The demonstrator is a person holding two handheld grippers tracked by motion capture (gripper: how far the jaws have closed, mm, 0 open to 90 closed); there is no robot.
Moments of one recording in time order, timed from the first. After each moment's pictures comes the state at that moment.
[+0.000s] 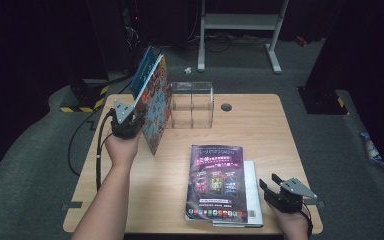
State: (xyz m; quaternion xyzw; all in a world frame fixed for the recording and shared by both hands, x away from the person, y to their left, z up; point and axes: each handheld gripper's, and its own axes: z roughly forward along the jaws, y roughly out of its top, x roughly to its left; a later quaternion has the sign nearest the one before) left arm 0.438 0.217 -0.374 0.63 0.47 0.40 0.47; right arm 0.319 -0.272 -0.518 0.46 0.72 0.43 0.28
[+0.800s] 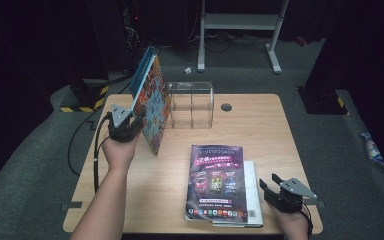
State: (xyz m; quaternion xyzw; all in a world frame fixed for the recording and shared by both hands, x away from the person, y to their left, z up) left arm 0.430 0.225 -0.380 0.64 0.47 0.40 0.47; right arm 0.319 -0.272 -0.518 0.46 0.72 0.43 0.28
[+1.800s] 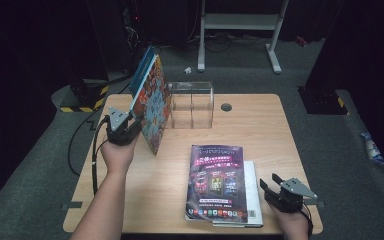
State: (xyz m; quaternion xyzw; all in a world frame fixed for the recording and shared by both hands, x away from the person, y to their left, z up) left arm 0.424 0.229 -0.385 0.64 0.47 0.39 0.48; right arm 0.319 -0.272 -0.518 0.46 0.72 0.43 0.29
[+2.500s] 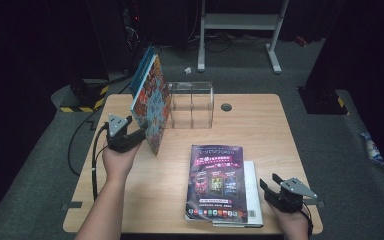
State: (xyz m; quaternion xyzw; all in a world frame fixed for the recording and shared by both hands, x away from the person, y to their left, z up) left arm 0.413 0.234 -0.404 0.64 0.49 0.35 0.48; right arm 0.320 -0.272 -0.518 0.46 0.72 0.43 0.28
